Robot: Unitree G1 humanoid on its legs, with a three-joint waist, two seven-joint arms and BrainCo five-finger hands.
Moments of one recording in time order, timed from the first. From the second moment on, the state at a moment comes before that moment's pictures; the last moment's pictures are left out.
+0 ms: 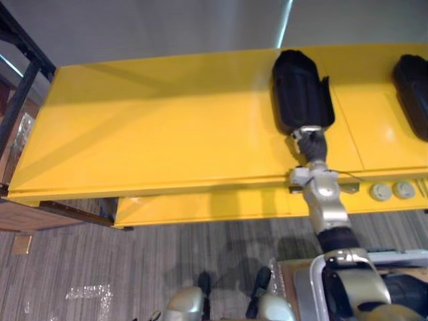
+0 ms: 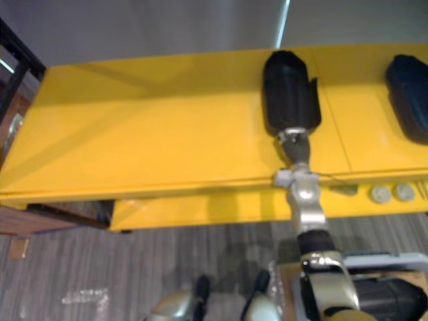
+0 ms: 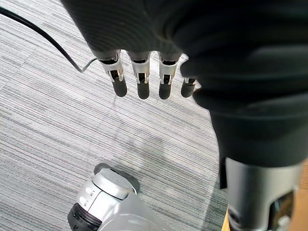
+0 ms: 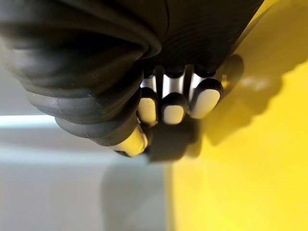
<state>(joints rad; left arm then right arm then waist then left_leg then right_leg) 0.30 0.07 0.16 0.92 -0.38 -0.09 0.11 -0.43 -0.28 -0.01 0.28 0.27 -0.19 -0.09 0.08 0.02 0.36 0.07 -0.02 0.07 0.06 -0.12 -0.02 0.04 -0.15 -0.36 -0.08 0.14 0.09</state>
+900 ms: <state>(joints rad) 0.23 0.07 0.21 0.96 -0.26 -0.11 0.11 0.24 -0.13 -0.35 0.09 0.37 -0.30 -0.20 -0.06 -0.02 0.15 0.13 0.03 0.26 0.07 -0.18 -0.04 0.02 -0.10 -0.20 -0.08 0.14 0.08</state>
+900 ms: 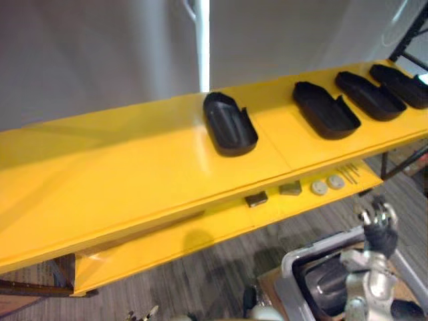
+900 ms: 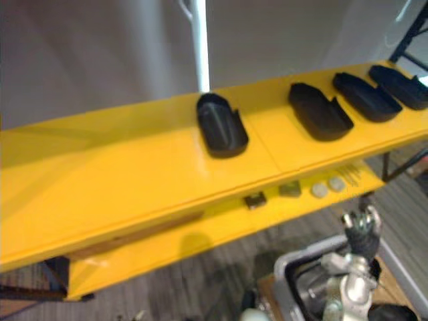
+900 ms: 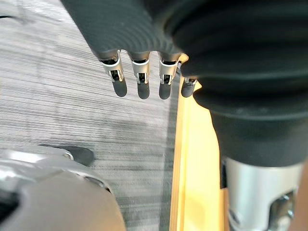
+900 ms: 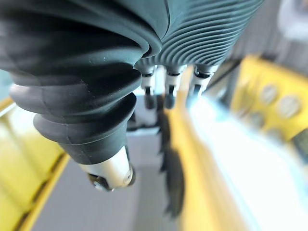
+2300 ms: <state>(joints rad) 0.07 0.13 -0.02 0.99 0.04 0.02 0.07 0.26 -0.16 -0.27 0.17 0.24 -0.38 -0.21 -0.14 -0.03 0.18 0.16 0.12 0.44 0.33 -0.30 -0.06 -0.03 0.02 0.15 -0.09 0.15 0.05</state>
